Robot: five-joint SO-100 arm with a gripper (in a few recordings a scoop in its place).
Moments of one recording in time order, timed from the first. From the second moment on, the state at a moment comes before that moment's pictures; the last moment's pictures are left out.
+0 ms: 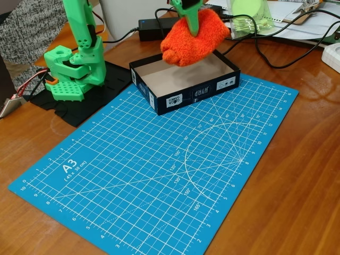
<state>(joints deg) -35.6 98.6 85.2 87.6 70.5</state>
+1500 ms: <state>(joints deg) -14.9 123.2 67.2 44.2 4.4</state>
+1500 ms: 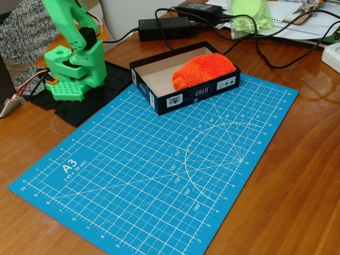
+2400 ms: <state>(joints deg) -2.7 189.8 95.8 14.1 22.0</state>
